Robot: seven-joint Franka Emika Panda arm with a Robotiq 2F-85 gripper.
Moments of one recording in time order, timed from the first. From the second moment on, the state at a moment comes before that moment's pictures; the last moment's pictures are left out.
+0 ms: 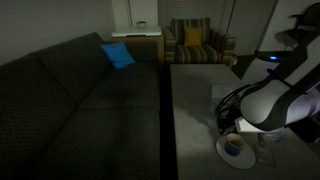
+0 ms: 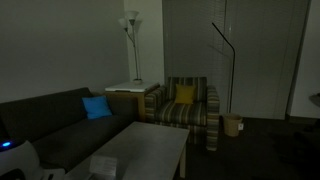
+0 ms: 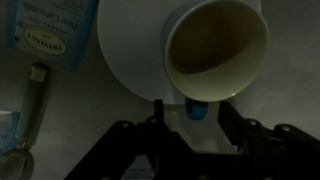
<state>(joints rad) 0.23 1.39 -0.01 -1.51 0.08 3.04 0.33</state>
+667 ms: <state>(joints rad) 0.24 1.36 -0.01 -1.52 0.09 2.98 0.33</state>
